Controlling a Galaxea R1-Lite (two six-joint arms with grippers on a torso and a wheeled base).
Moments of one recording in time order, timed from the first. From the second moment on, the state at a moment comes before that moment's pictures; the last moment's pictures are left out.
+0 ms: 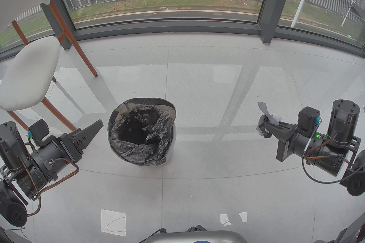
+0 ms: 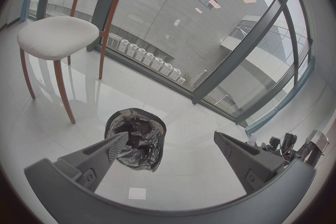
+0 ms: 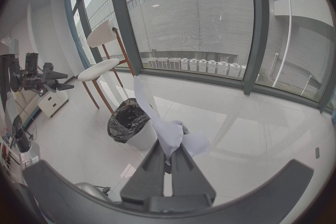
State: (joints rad) left arm -0.26 1.43 -0.19 -1.18 -0.13 -0.50; right arm 0.52 1.57 -0.45 -0.89 -0.07 -0.08
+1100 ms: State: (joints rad) left arm -0.26 1.46 -0.21 -1.17 -0.17 -0.51; right arm 0.54 1.76 -0.61 -0.89 -0.05 -0.04
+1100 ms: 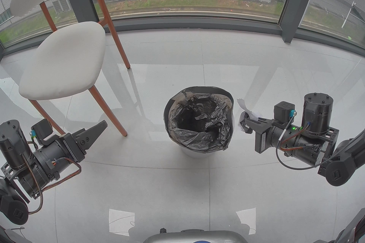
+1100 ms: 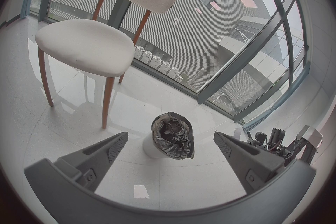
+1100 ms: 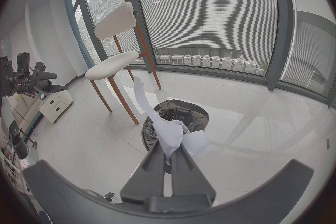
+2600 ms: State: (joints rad) left arm -0.25 1.48 -0.20 -1.18 -0.16 -0.44; right arm 0.31 1.95 -0.73 -0.90 -0.02 -0.05
